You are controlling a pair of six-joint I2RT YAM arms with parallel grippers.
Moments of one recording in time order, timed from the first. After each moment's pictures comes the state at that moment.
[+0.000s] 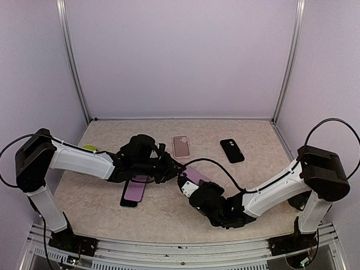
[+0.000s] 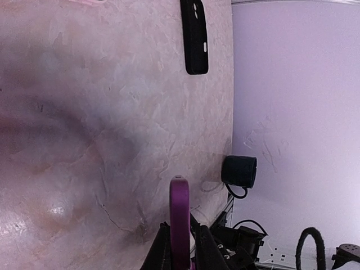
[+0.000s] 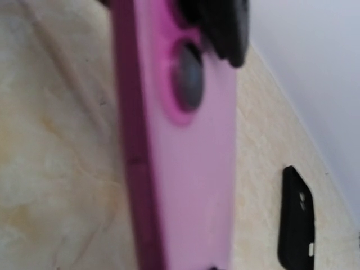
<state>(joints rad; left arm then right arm) -0.86 1.72 0.91 0.34 0.28 -1.24 1.31 1.79 0.77 0.35 0.97 -0.24</state>
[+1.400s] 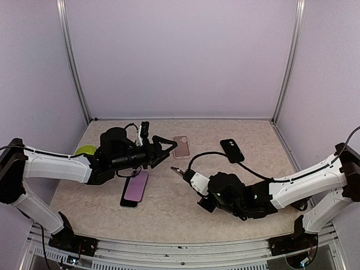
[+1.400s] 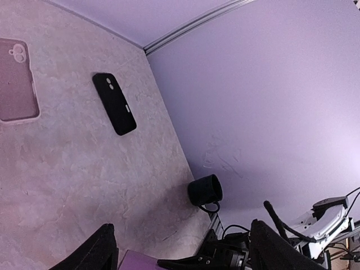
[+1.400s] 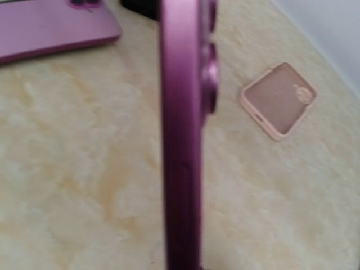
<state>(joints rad) -0.81 1.49 0.75 0.57 0.26 -1.03 1.29 1.50 0.72 0.20 0.58 -0.13</state>
